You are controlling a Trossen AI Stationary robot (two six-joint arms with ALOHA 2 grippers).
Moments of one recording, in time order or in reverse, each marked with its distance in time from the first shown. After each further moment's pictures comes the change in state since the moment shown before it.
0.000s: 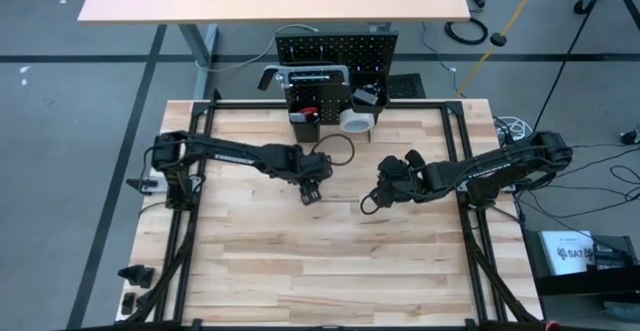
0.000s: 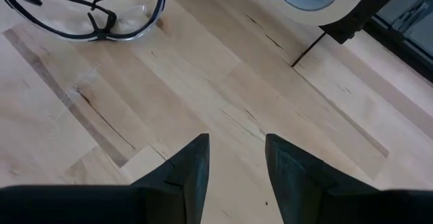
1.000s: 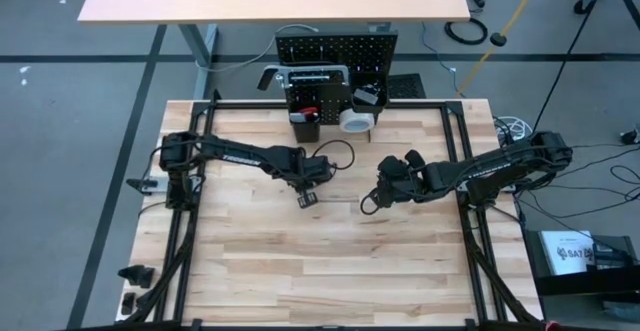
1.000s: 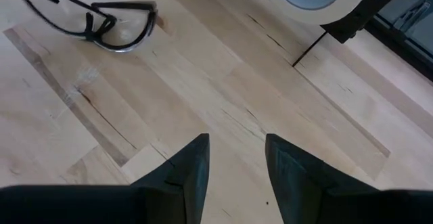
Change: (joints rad) left arm 0.012 0.062 -0.003 -0.041 0.048 0.044; right arm 0.000 0.000 0.000 0.002 -0.003 -0.001
